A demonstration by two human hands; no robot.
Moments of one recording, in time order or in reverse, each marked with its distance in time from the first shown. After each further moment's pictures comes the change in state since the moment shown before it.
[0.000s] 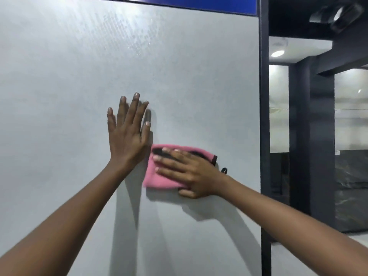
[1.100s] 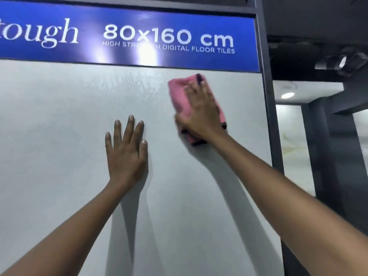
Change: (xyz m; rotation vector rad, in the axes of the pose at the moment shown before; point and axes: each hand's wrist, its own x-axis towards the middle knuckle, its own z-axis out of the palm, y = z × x) left_hand 0.061 -0.015 -0.003 0.070 0.007 -0.195; right_hand 0.129 0.174 -0.075 0.044 0.241 0.852
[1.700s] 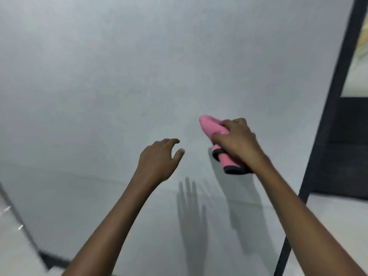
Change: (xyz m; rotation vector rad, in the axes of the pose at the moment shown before) left_hand -0.270 0.005 -0.204 0.180 -0.903 -0.249; right_hand -0.320 -0.148 -0.073 0.574 -0.816 0.682
